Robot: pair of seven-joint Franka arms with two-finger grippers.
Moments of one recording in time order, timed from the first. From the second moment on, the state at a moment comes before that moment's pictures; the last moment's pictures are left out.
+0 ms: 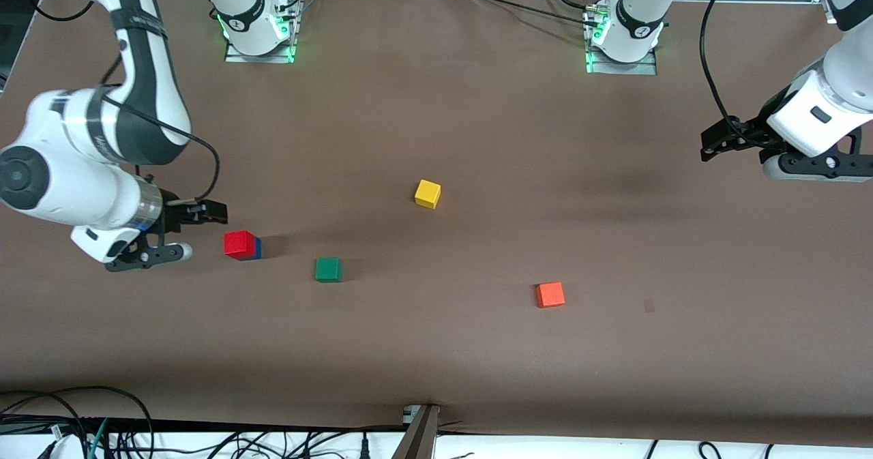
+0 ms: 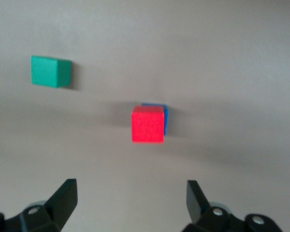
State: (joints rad) left arm -0.02 0.07 -0.06 -1.57 -0.01 1.61 -0.07; right arm 0.34 0.42 -0.29 -1.49 0.16 1.74 -0.16
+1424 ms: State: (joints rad) left arm 0.00 0.09 -0.06 -1.54 0.00 1.59 -0.05; right arm 0.13 0.06 -0.18 -1.47 -0.02 1.35 -0.16
